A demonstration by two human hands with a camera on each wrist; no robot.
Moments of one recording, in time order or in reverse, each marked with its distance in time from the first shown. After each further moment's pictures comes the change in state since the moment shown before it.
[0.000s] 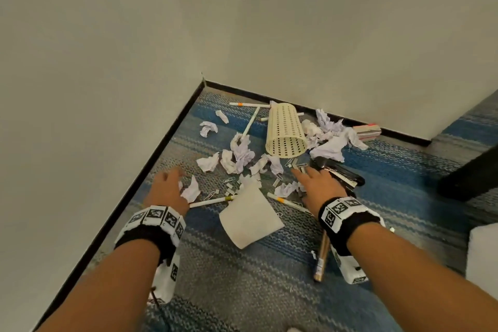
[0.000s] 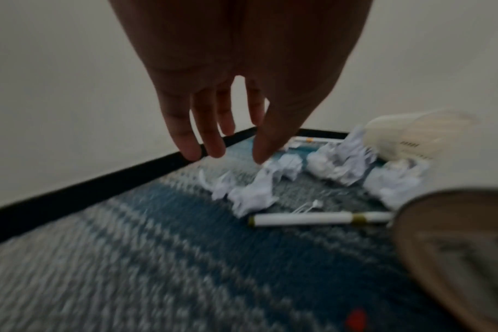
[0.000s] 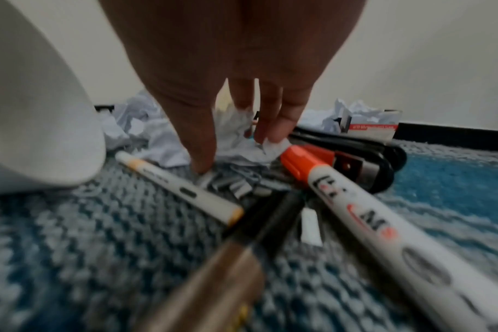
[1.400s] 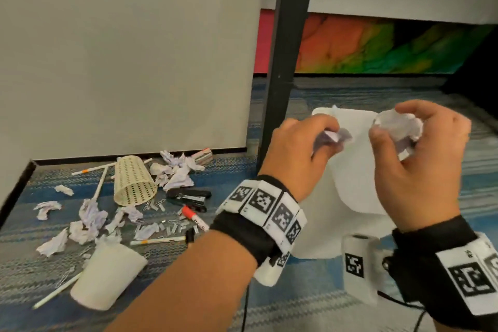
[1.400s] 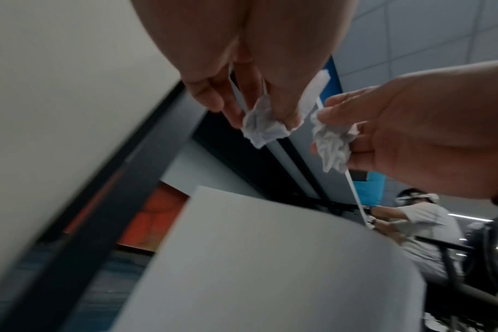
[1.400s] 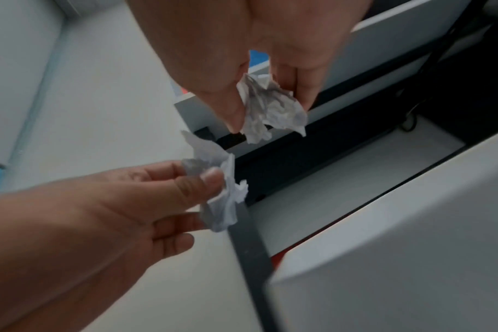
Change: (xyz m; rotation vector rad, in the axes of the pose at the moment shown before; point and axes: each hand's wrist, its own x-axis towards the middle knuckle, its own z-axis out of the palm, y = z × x) left_hand -0.280 0.396 -0.026 -0.685 -0.150 1.316; right_hand -0.374 0.140 -0.149 0.391 1.431 0.530
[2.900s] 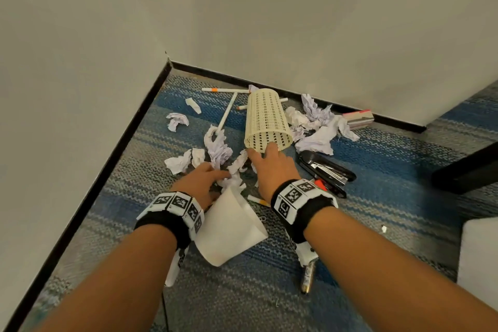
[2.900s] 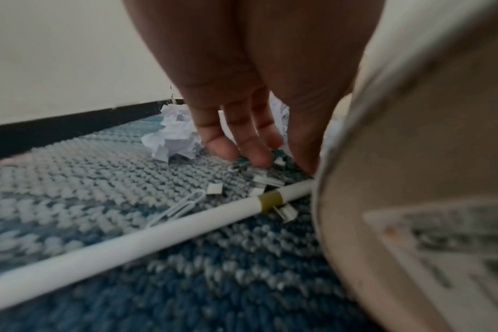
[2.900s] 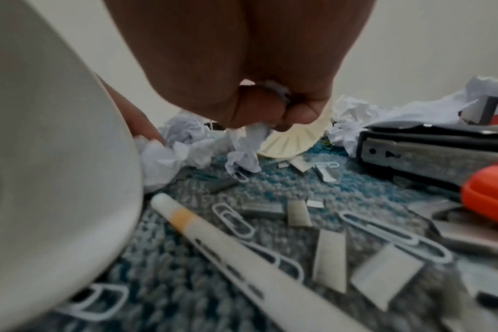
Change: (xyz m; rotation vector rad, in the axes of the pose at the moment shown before) left_hand -0.229 -0.352 -0.213 0.559 -0.495 -1.023; right_hand -0.188 -0.126 0.419 -0.238 -1.406 -0.473
